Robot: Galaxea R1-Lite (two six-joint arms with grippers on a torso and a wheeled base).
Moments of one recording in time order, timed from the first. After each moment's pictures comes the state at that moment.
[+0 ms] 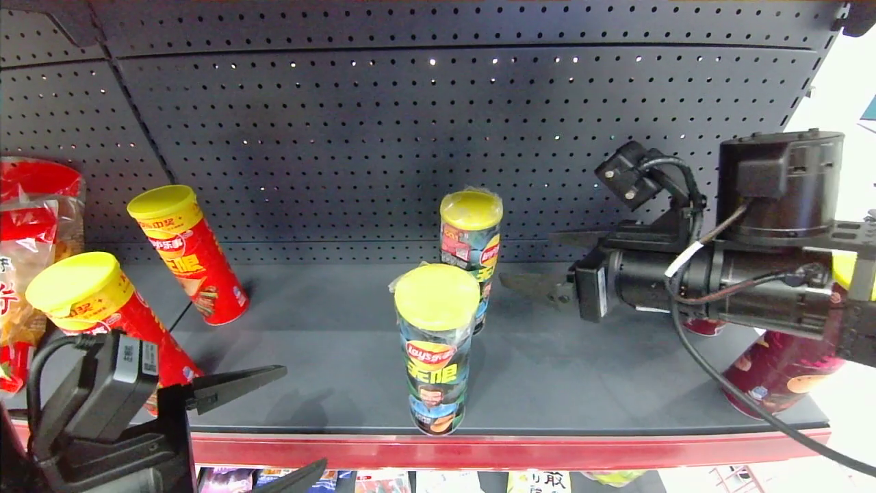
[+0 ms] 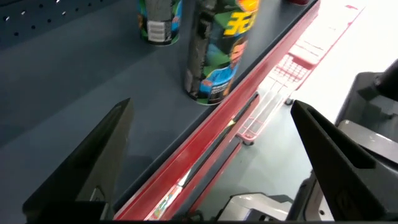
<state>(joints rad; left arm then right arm) -0.43 1.24 -0.11 -0.89 -0.48 0.06 0.59 1.57 -0.92 -0.35 0.18 -0.10</state>
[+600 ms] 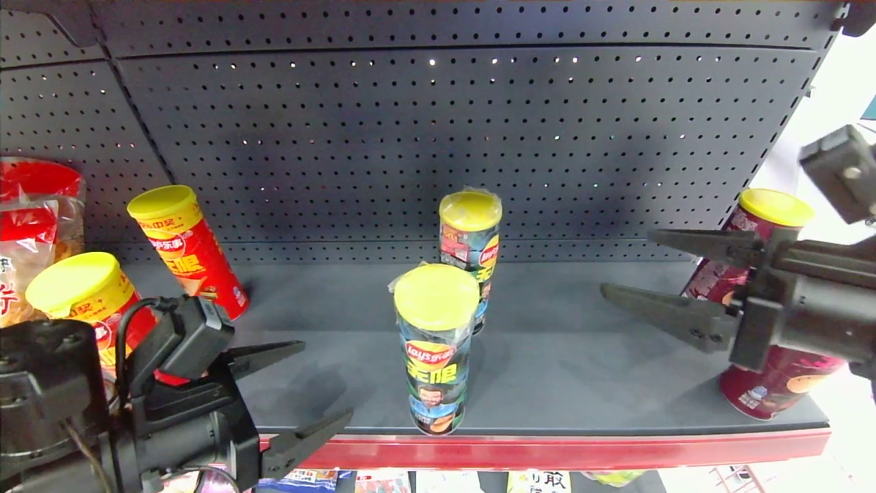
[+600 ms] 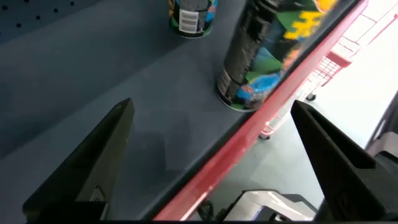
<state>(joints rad) -0.43 1.42 -0.22 -0.89 -0.39 0.08 0.55 1.21 -0.71 -0.32 0.17 -0.10</state>
